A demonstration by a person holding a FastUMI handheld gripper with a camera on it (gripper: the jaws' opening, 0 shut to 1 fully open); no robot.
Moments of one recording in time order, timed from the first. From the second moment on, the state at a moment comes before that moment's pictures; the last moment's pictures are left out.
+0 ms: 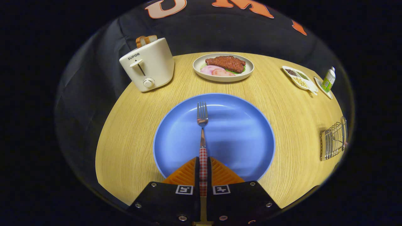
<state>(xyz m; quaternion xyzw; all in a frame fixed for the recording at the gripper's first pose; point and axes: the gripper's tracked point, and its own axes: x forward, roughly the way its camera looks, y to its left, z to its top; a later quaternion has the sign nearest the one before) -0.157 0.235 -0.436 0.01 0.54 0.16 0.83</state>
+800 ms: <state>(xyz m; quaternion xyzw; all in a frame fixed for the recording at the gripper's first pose) -0.121 0.058 -0.351 0.01 0.48 0.09 0.87</state>
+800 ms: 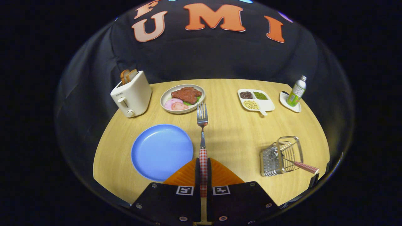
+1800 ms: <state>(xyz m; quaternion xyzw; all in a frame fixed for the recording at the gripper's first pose) -0.177 -0.116 -0.344 -0.09 0.65 0.09 0.74</state>
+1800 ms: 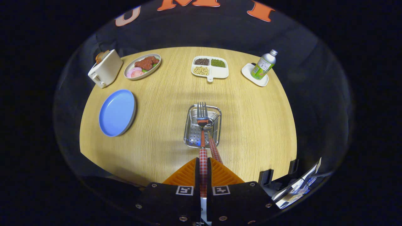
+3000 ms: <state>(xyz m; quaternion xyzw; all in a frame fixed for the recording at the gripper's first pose) -0.133 -0.094 -0.358 0.03 0.75 0.08 0.66</state>
